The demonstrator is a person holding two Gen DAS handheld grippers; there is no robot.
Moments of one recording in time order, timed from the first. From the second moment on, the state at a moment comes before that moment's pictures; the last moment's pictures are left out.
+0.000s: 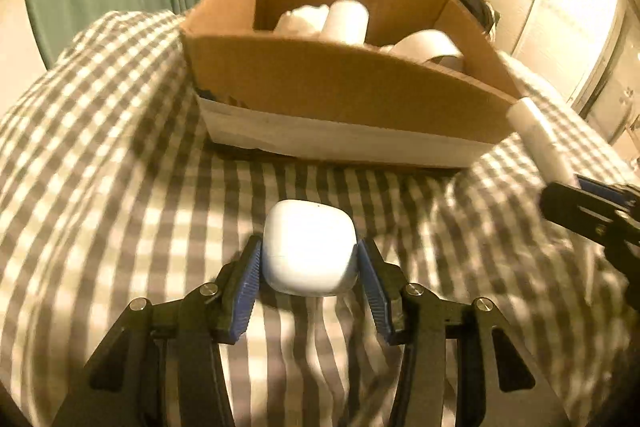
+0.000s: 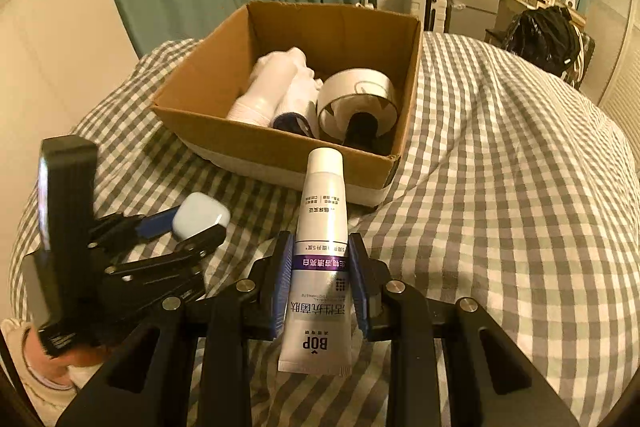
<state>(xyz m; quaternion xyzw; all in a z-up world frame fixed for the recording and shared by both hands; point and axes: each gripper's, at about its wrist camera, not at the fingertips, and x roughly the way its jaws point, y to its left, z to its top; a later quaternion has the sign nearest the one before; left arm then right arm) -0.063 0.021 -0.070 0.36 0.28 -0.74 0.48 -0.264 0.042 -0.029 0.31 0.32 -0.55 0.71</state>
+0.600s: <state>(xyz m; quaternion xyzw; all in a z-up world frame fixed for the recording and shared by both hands) -0.054 0.025 0.040 0.26 0.26 -0.80 0.47 -0.253 0.036 0.056 0.23 0.28 -0.55 0.75</state>
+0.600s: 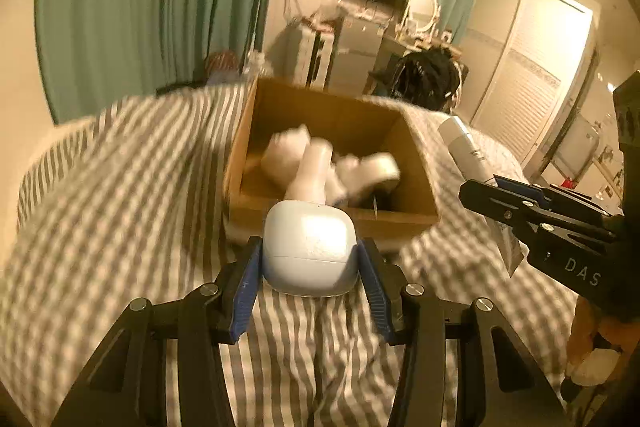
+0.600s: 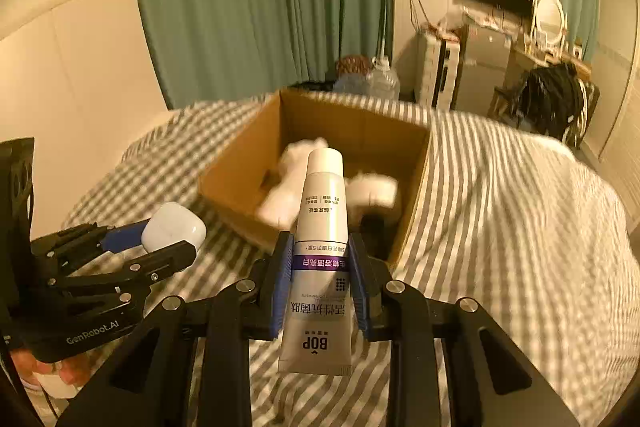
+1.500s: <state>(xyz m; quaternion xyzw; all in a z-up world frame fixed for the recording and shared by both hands) -0.130 -0.112 0.001 0.34 0.20 -0.78 0.48 -0.266 -0.147 0.014 0.33 0.31 -0.53 0.72</state>
